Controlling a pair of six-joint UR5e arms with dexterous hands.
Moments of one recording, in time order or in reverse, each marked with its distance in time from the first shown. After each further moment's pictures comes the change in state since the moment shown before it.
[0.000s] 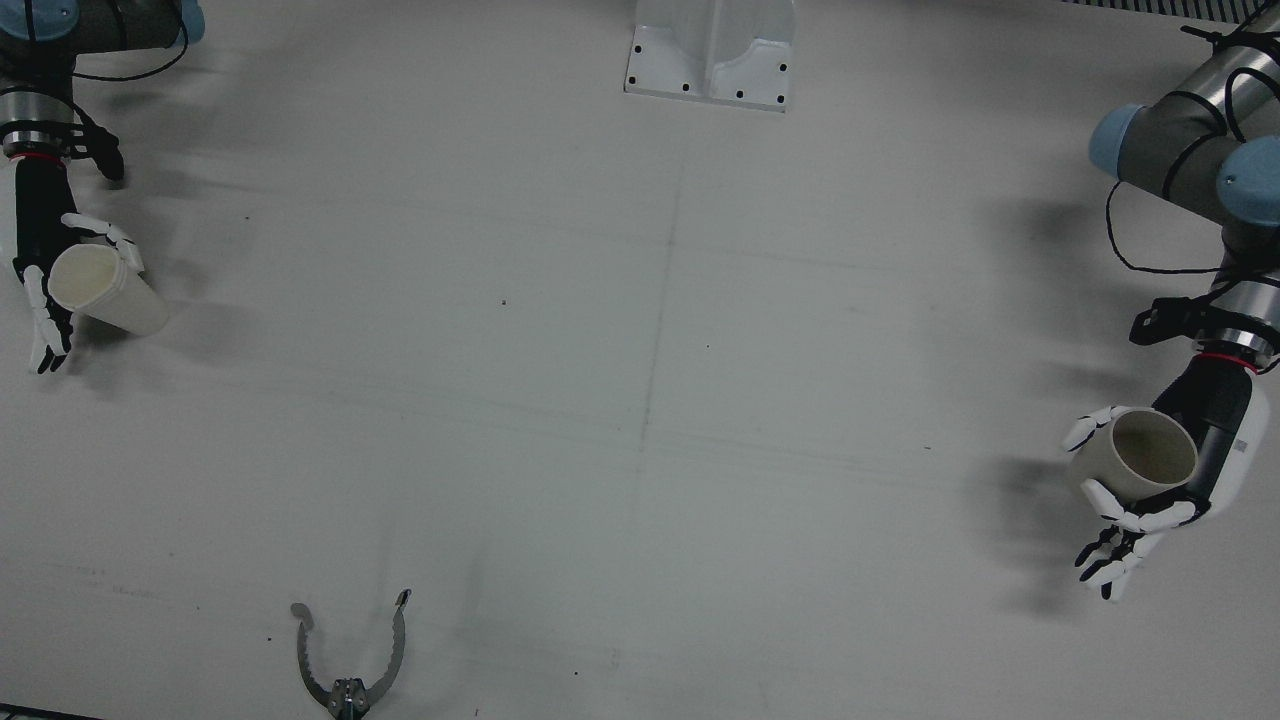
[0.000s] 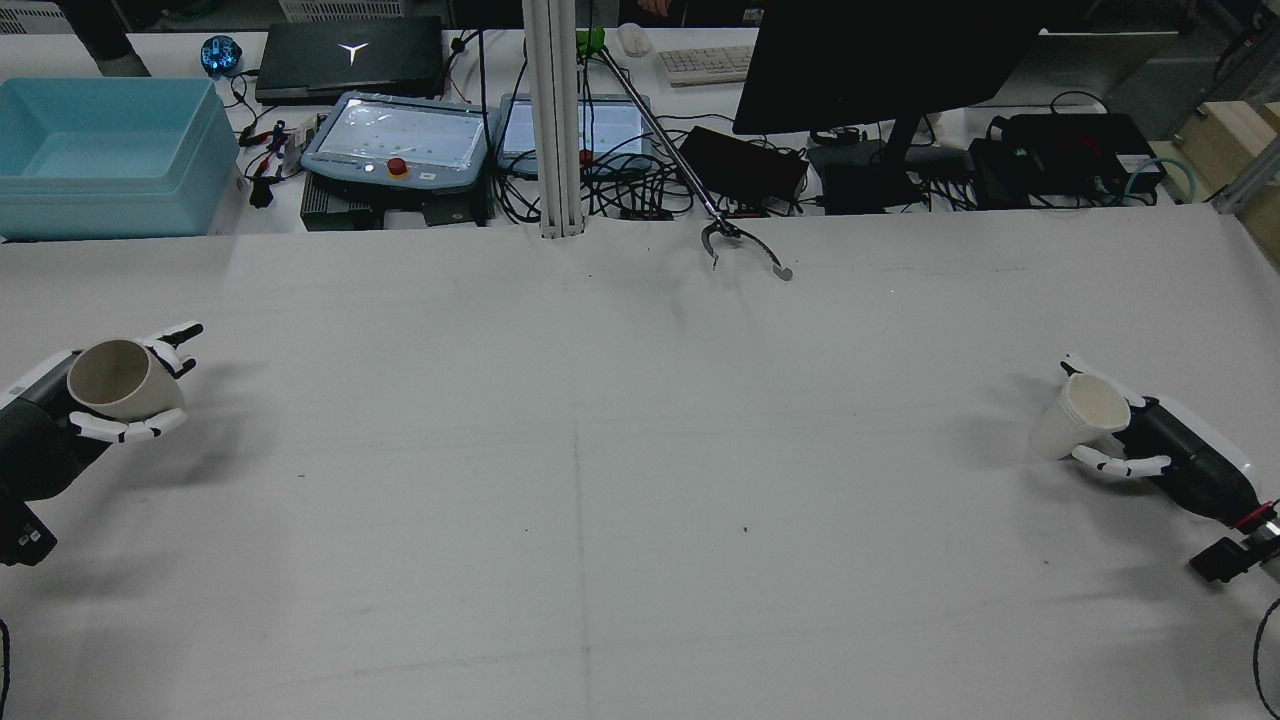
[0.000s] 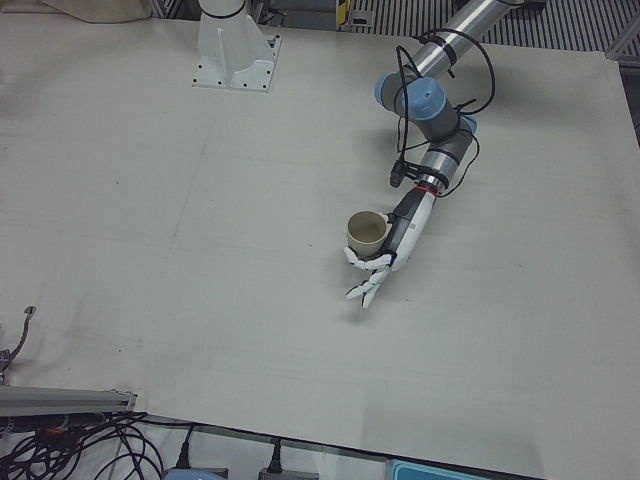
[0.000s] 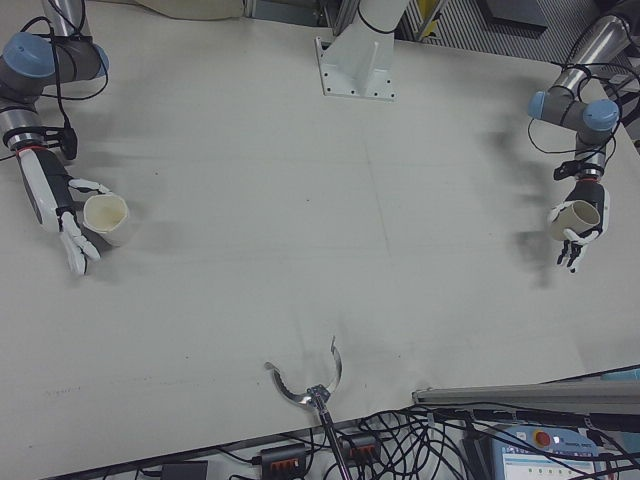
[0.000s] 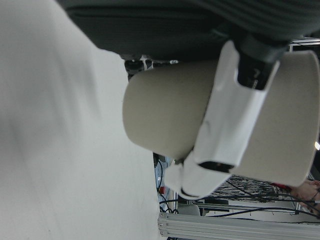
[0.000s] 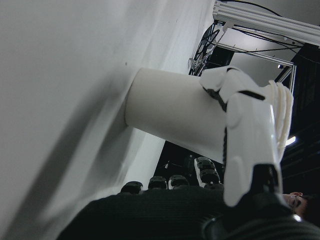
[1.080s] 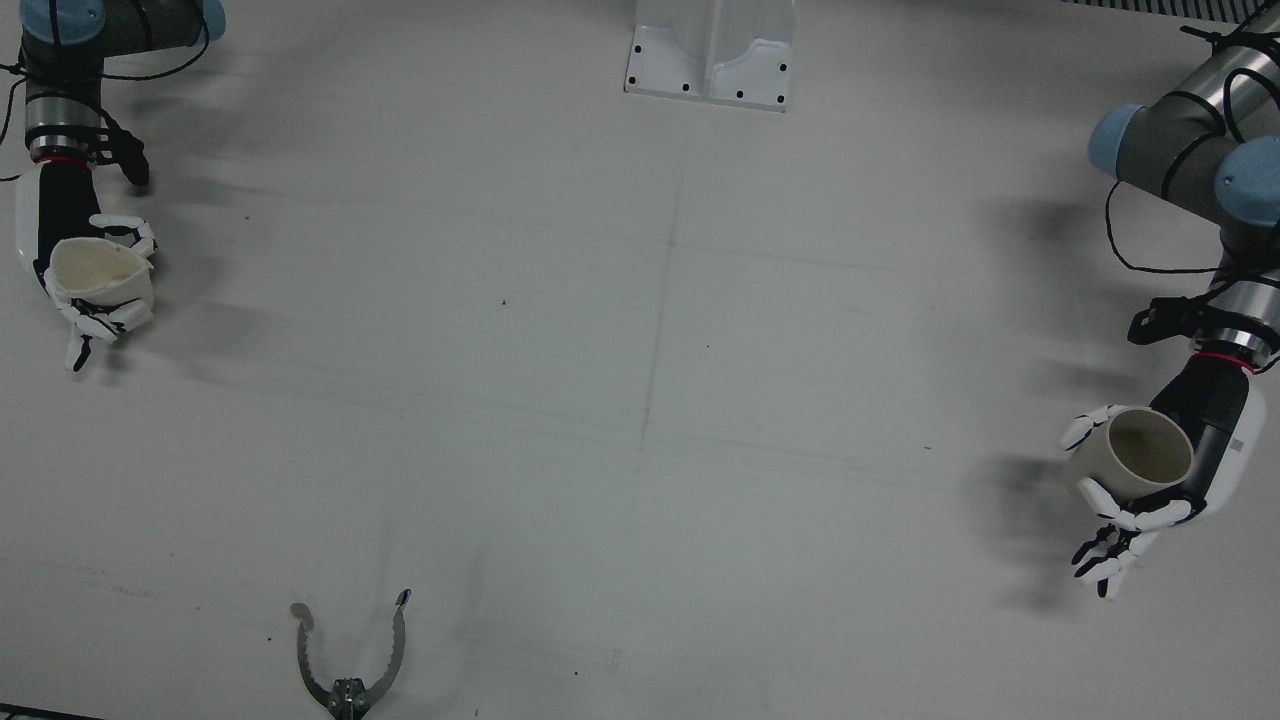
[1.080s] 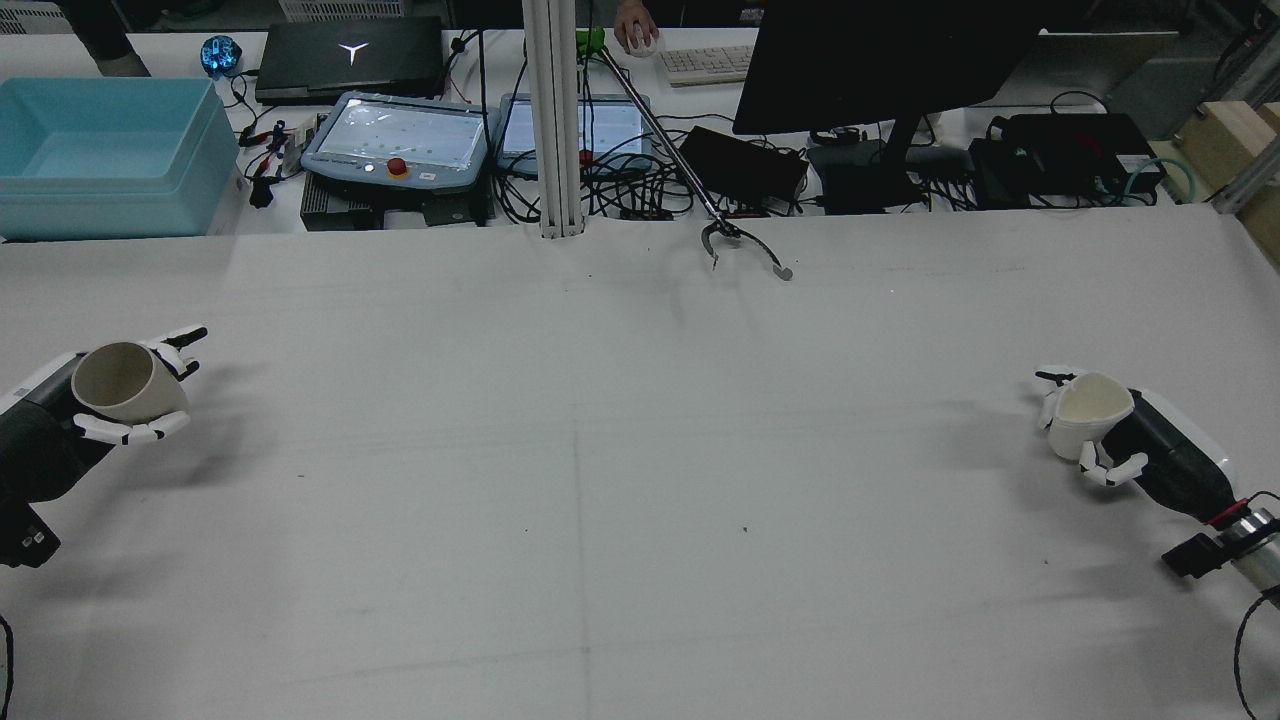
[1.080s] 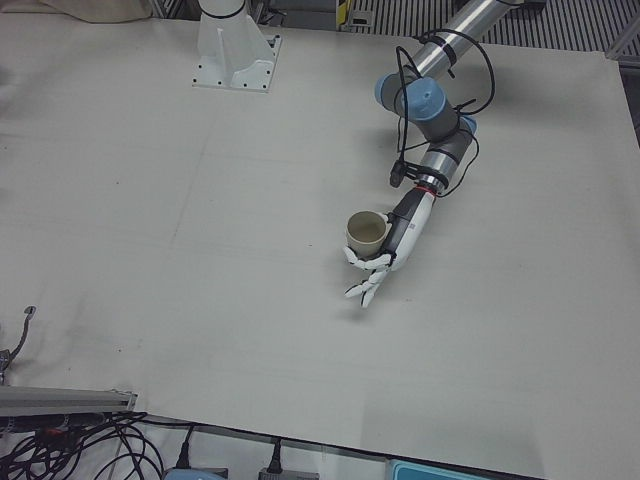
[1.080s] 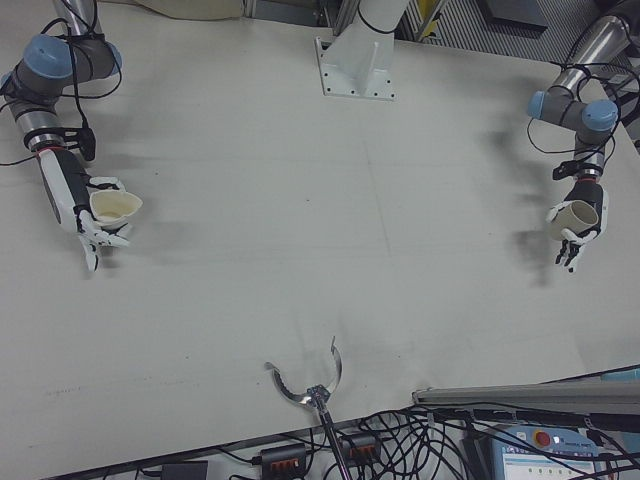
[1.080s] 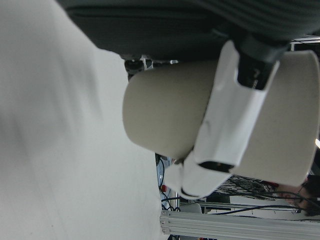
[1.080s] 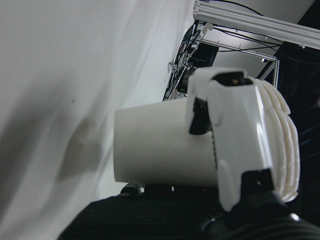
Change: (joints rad) left arm 0.005 -0.002 -0.001 0.005 0.001 0.003; right arm -0.050 -0.006 0.074 -0.017 0.081 0.004
